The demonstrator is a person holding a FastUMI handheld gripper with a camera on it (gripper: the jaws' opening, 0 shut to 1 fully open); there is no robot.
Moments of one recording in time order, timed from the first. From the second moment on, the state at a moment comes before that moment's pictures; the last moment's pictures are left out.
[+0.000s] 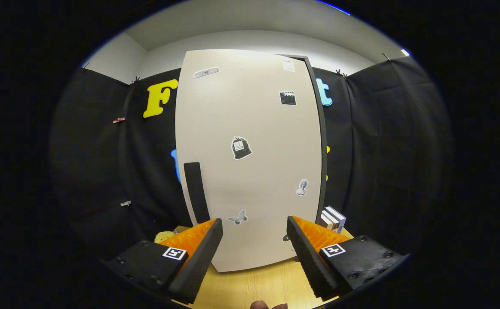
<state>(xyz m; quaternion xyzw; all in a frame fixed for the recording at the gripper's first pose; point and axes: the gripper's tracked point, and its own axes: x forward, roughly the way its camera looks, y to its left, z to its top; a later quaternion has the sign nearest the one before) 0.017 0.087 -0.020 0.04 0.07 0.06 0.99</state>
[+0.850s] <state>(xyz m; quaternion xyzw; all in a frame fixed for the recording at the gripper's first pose) -0.093 0.086 -0.035 0.04 0.07 0.06 0.99</state>
